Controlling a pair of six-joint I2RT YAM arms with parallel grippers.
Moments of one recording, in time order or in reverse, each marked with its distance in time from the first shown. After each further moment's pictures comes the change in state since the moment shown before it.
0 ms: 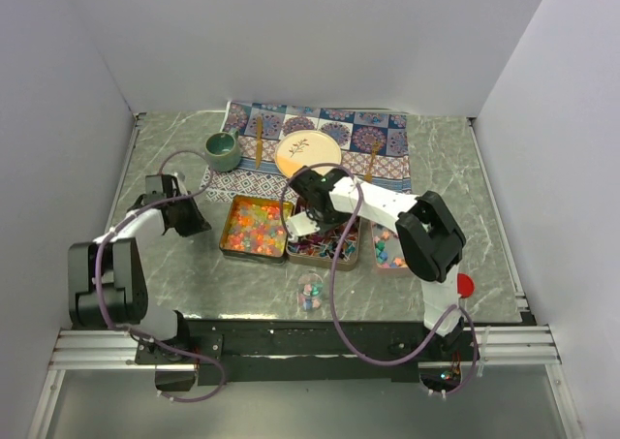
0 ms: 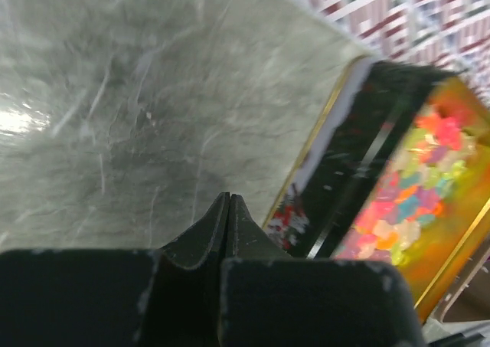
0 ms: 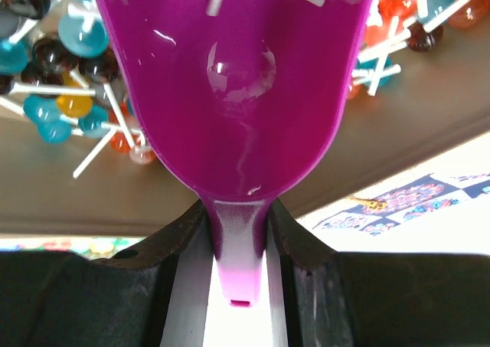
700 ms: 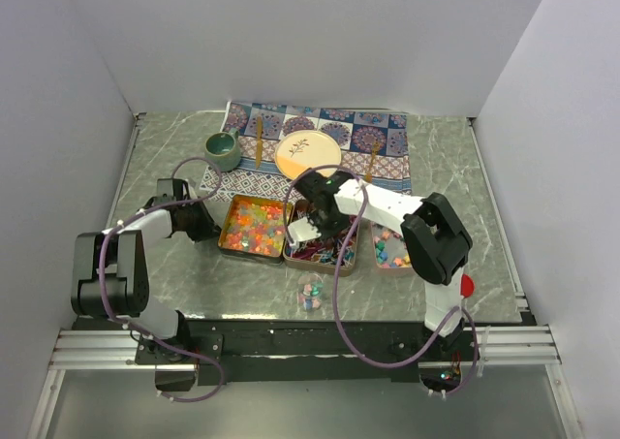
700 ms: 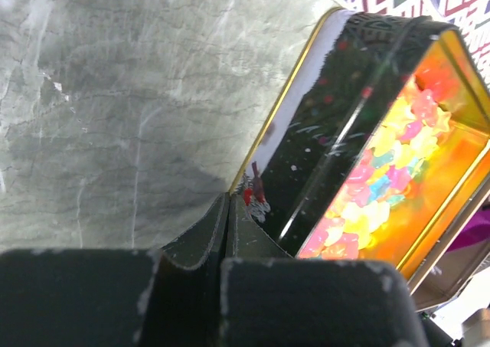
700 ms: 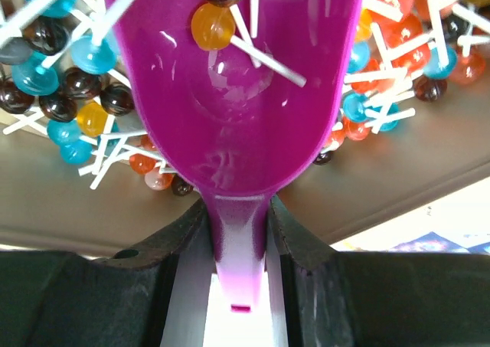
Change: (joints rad) left arm -0.061 0.057 -0.027 0.033 0.077 -0.104; right arm -0.008 -0.042 -0.062 0.022 -0.164 -0.054
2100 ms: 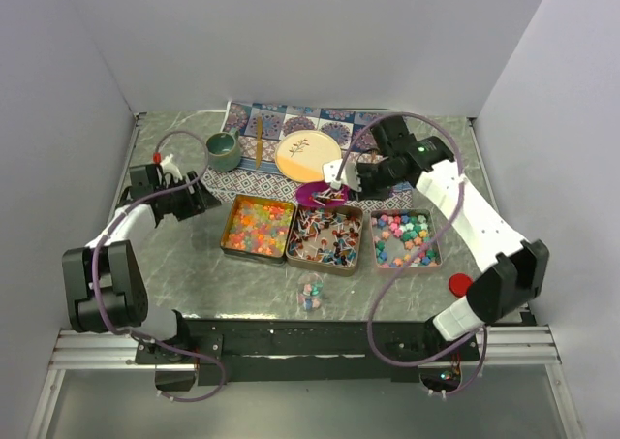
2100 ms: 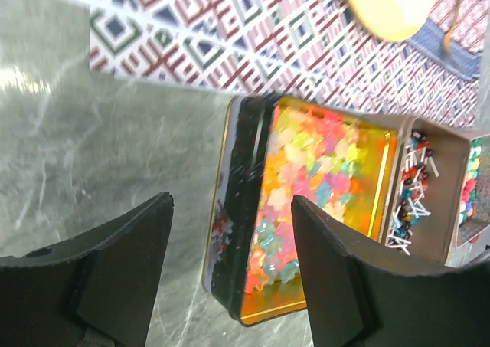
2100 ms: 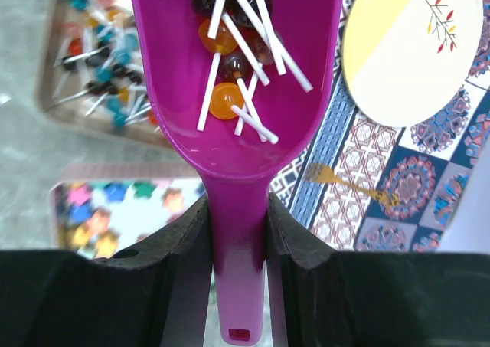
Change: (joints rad) left arm 0.128 -0.079 0.091 0.044 0.209 0.226; right arm -0.311 -0.406 0.101 -0.151 -0.506 0.126
